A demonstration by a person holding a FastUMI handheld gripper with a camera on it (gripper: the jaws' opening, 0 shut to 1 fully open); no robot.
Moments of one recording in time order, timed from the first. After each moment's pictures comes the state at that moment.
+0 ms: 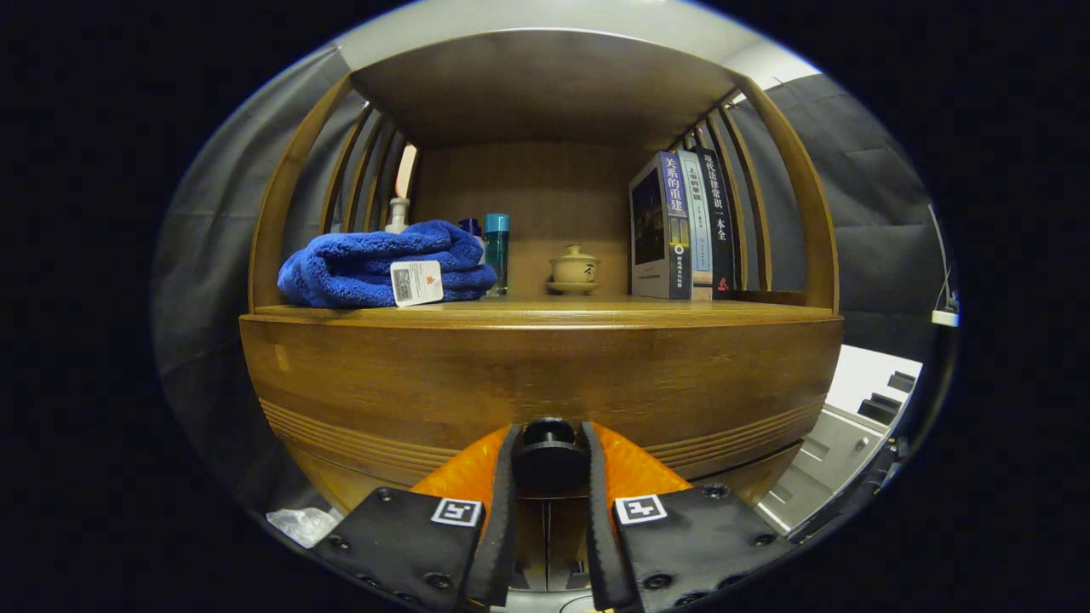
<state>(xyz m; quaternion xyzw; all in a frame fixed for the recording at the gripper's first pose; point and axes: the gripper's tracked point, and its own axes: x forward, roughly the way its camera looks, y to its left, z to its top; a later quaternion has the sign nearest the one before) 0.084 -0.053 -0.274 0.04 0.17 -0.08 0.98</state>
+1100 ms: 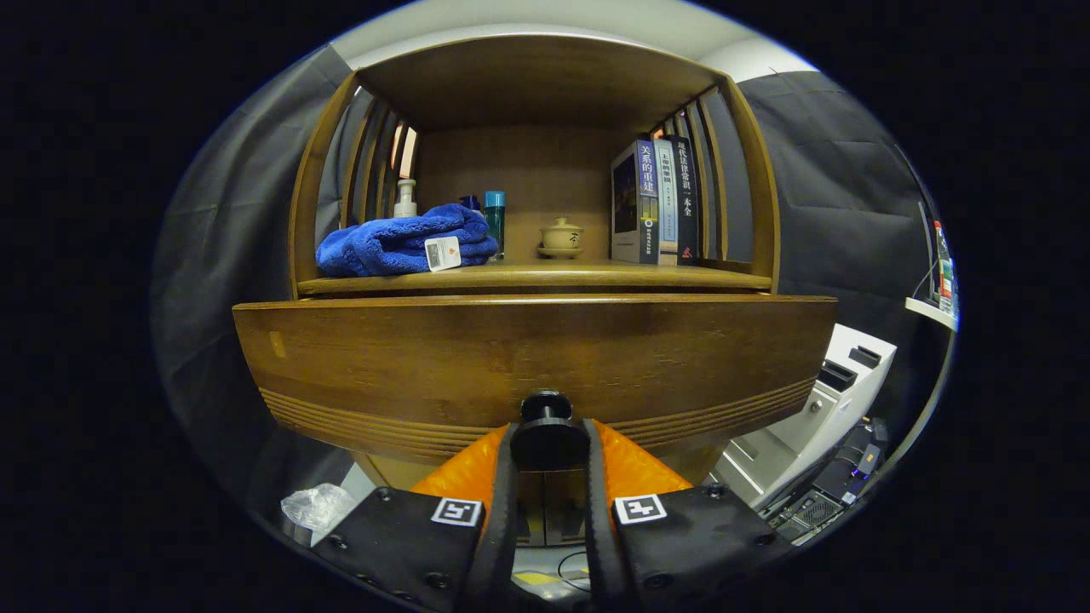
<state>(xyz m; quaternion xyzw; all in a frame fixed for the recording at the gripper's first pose) -0.018 -0.036 -0.255 0.06 0.24 -0.10 0.96</state>
